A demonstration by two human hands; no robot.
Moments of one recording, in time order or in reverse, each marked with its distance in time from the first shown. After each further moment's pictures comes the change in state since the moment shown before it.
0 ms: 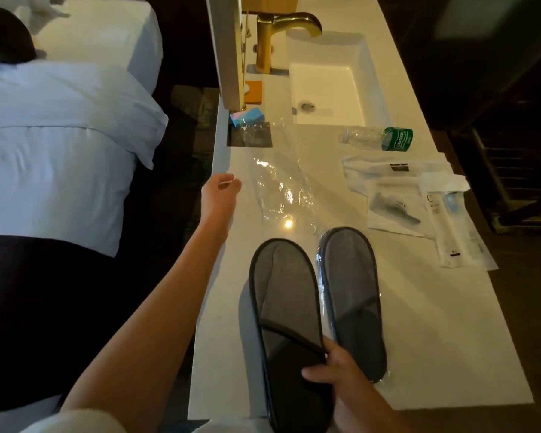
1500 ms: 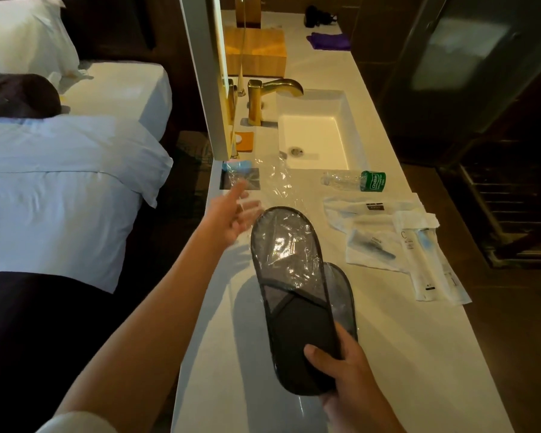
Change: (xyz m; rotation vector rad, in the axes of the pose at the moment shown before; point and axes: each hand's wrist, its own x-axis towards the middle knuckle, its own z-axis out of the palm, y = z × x) left_hand -0.037 0.088 0.018 -0.417 -0.310 -0.271; right_hand -0.048 -0.051 0.001 0.237 0.004 -0.359
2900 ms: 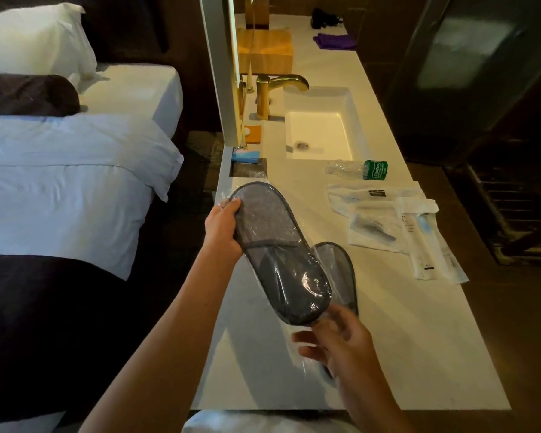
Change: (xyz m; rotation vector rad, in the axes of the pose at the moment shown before) left_hand -0.053 -0.048 -0.022 -0.133 0.270 0.048; right_hand -0.034 0.014 0.003 -0.285 0.139 -0.176
